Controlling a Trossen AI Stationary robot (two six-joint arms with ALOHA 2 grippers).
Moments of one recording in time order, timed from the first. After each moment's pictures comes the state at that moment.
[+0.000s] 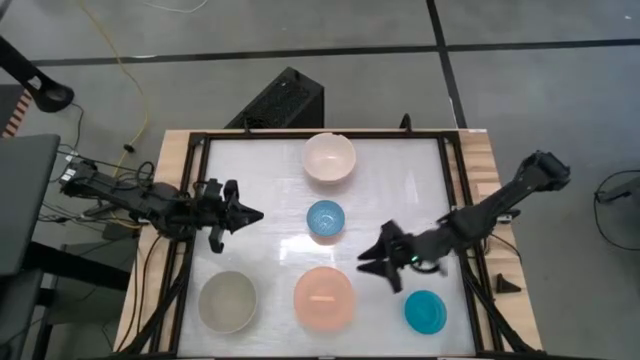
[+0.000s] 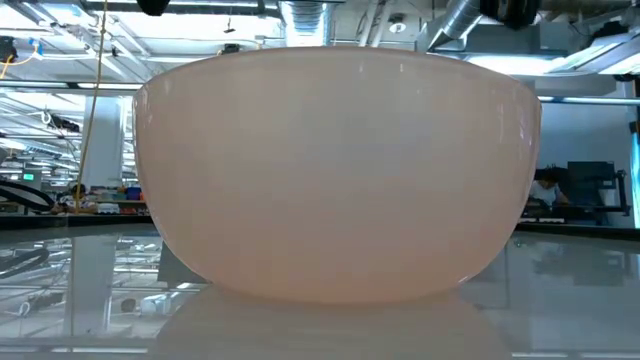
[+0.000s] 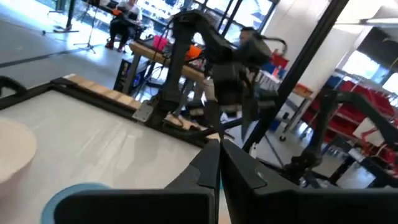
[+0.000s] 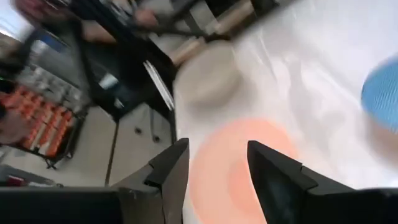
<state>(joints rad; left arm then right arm) -0.34 0.71 0.65 0.16 -0.33 -0.40 0.53 1.22 0.91 -0.06 0.35 0.85</state>
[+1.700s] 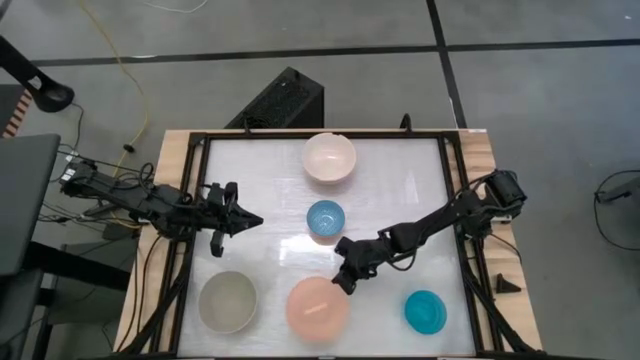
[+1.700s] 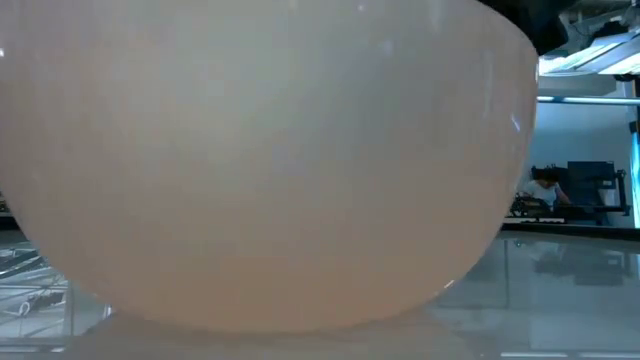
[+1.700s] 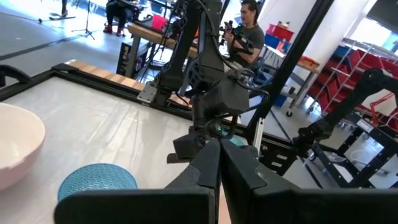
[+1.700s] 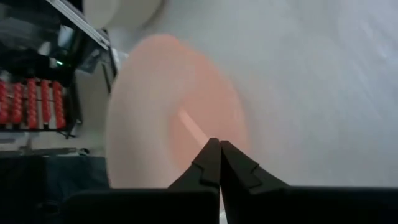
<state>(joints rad) -0.34 0.70 0.66 0.06 -0.29 -0.37 0.33 1.69 0.93 0.14 -0.09 1.07</state>
